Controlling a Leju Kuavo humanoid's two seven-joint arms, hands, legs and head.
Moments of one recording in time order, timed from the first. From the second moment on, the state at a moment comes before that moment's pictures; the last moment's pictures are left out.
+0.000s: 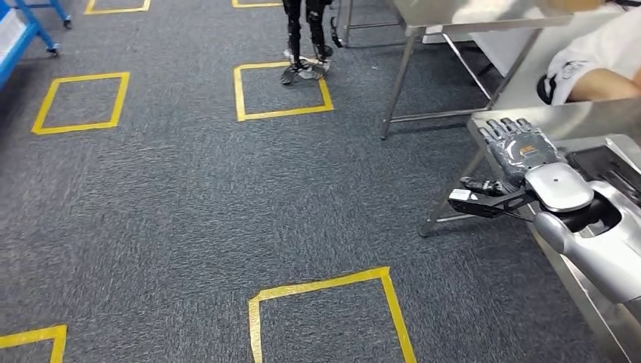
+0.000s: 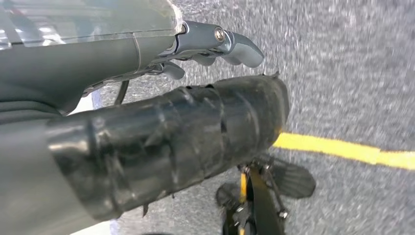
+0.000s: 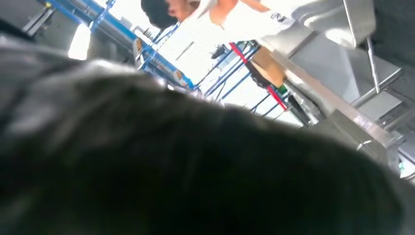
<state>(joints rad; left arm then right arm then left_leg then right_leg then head) -0.06 -0.10 1.19 -0.20 -0.95 -0.04 -0.38 -0.91 -0.75 0.71 -1.32 1.17 0.40 0.09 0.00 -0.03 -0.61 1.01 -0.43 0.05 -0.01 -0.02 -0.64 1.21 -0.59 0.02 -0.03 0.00</state>
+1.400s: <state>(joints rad) -0.05 -0.10 1.22 -0.20 -0.97 -0.02 -0.36 -0.72 -0.92 0.58 -1.43 1.10 0.40 0.06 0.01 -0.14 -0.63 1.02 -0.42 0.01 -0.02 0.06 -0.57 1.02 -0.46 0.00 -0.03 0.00</state>
